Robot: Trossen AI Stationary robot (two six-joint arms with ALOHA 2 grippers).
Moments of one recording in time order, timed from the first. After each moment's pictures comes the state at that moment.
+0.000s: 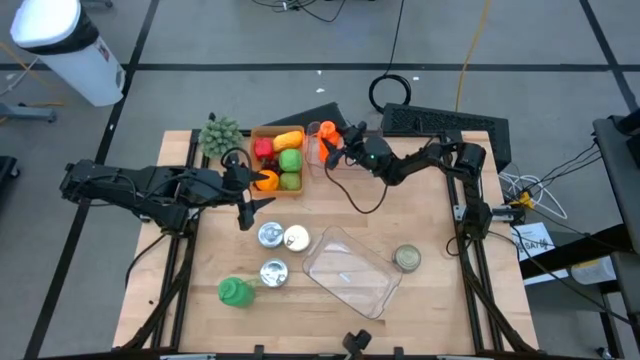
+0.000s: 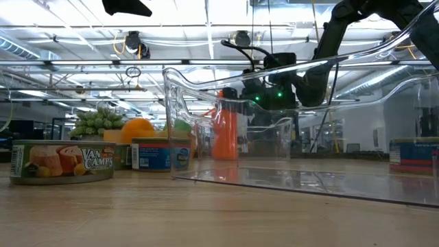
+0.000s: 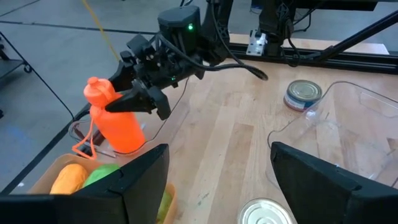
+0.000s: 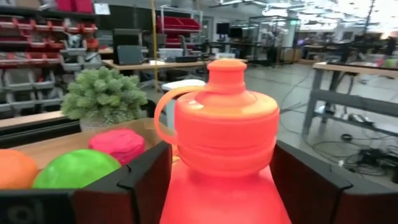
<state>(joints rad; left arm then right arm) -0.15 0.96 1.01 -0.52 -0.42 -0.16 -0.49 2.03 0.89 1.18 0.14 -0.02</state>
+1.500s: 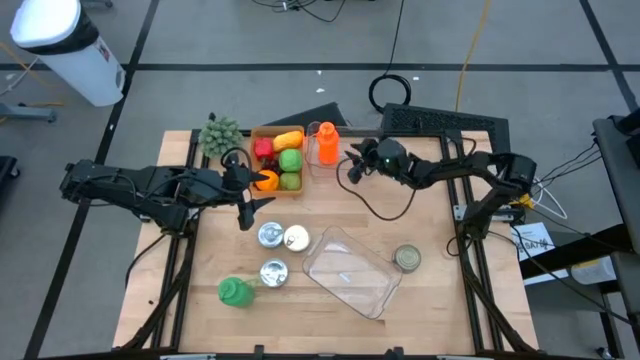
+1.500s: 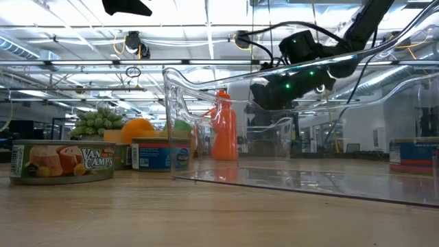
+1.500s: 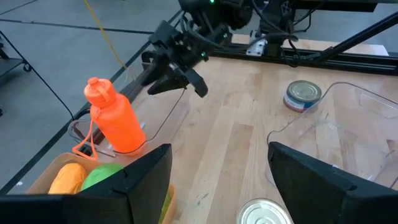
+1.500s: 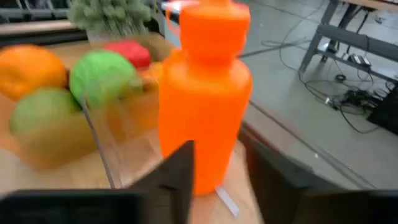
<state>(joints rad) -0.15 0.96 1.01 -0.52 -0.42 -0.16 -0.46 1.62 0.68 0.66 0.19 -0.03</state>
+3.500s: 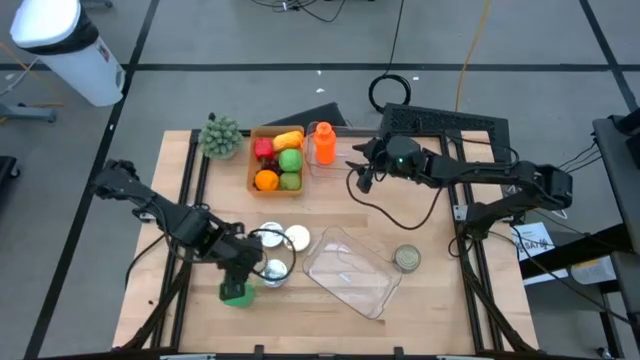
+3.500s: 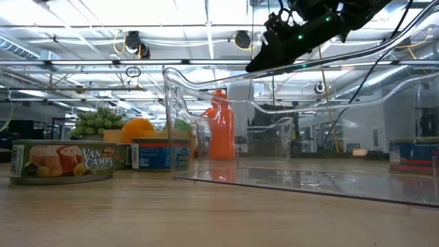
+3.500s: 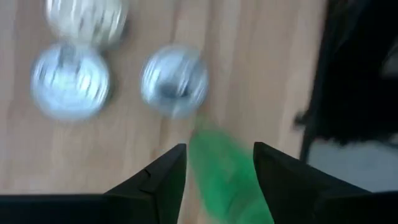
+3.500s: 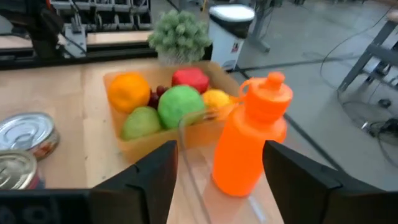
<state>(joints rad) -0.52 1.42 1.38 -1.17 0.03 -0.68 -0.32 1.30 0.83 0.14 0.13 -0.07</state>
